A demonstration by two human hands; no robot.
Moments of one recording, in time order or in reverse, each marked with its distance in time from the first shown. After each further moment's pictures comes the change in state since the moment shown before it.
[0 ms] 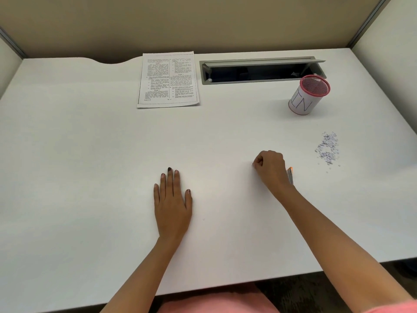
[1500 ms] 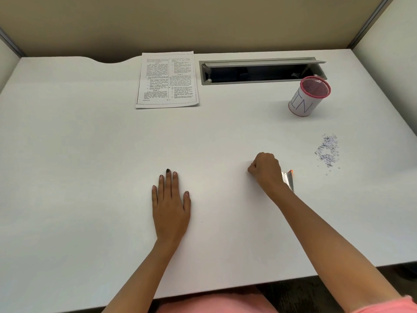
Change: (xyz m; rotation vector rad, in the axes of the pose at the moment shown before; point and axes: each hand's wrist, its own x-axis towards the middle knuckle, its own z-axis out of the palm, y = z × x) left_hand 0.001 0.001 -0.001 0.005 -0.011 -0.007; right_hand 0.007 -0.009 0.007 -0.145 -0.108 0.046
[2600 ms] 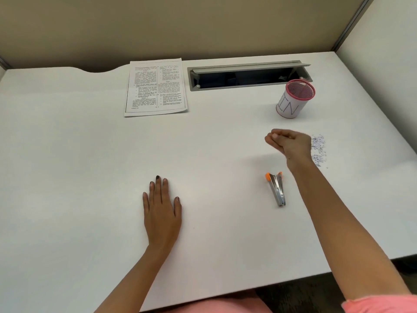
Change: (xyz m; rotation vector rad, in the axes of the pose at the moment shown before) left_hand 0.004 0.001 0.001 -0.022 -0.007 0.005; right_hand 0.027 0.044 -0.077 1.389 0.222 0.312
